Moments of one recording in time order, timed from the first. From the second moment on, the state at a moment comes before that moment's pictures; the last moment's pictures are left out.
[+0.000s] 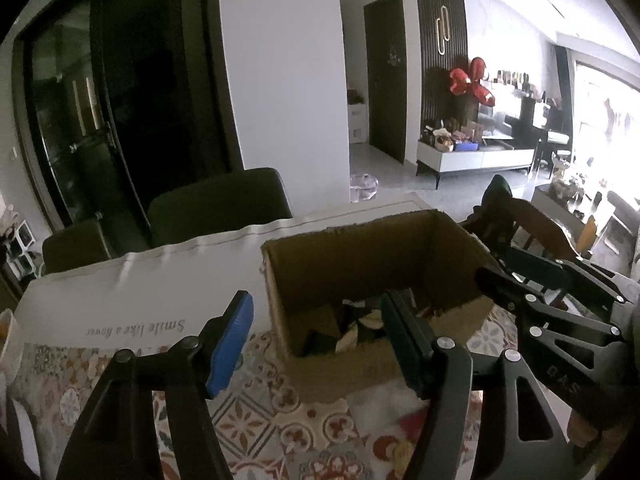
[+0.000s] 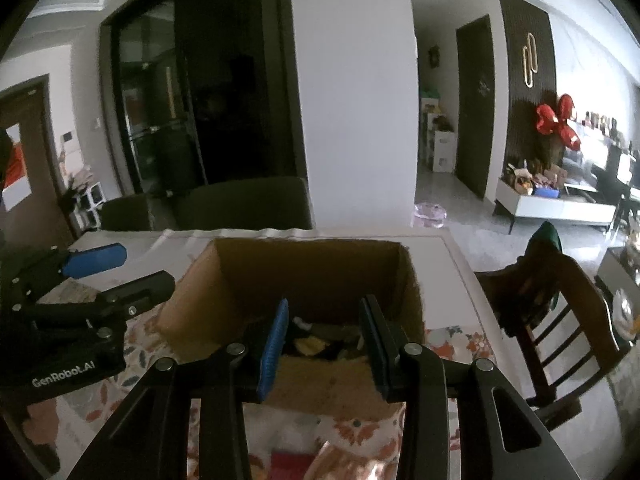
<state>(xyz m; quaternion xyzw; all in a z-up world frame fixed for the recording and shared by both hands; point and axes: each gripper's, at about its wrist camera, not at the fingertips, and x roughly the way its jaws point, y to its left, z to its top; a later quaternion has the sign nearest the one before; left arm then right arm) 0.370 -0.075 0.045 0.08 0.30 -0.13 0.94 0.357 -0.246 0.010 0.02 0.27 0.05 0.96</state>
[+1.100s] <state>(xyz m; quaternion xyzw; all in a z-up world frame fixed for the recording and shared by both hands) 0.239 -0.012 -0.046 0.08 0.29 -0.10 0.95 0.249 -0.198 -0.061 -0.01 0.28 0.06 0.96</state>
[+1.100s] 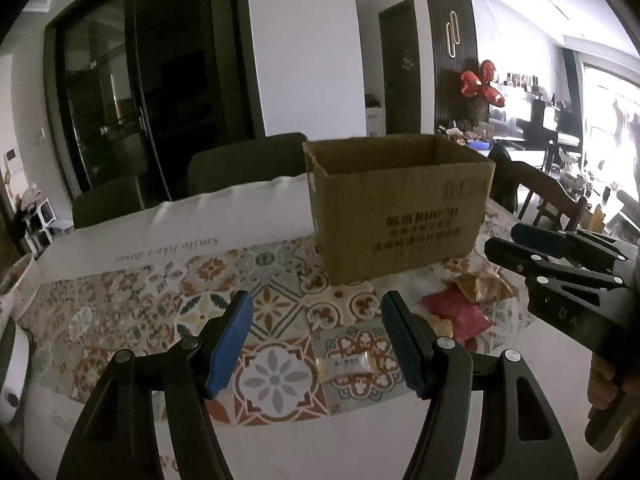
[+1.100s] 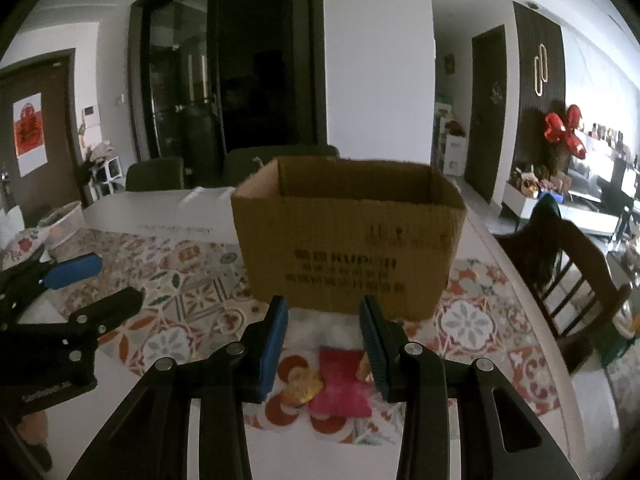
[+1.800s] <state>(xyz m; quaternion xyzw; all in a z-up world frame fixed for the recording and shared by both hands) 0.253 -0.029 -0.122 0.07 0.36 -0.10 0.93 0.269 -0.214 -0.129 0.03 0.35 0.07 0.93</state>
